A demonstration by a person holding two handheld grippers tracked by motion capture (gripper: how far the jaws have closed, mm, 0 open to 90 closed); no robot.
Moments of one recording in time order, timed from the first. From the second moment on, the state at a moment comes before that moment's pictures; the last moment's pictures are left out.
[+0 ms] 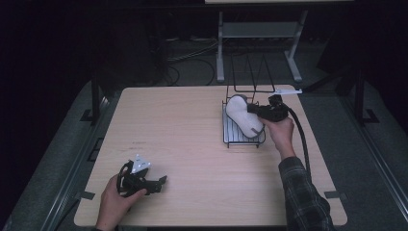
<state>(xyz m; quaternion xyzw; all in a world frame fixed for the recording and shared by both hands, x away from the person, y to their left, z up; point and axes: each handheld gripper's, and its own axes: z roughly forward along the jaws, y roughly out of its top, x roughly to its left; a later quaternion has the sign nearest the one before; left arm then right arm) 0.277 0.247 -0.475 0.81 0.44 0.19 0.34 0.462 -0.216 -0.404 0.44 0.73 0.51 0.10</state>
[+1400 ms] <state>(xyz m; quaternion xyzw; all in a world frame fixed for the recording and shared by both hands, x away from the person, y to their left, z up) 0.277 0.247 -0.475 0.81 0.44 0.19 0.34 0.455 -0.233 -0.418 0.45 0.77 0.44 0.13</state>
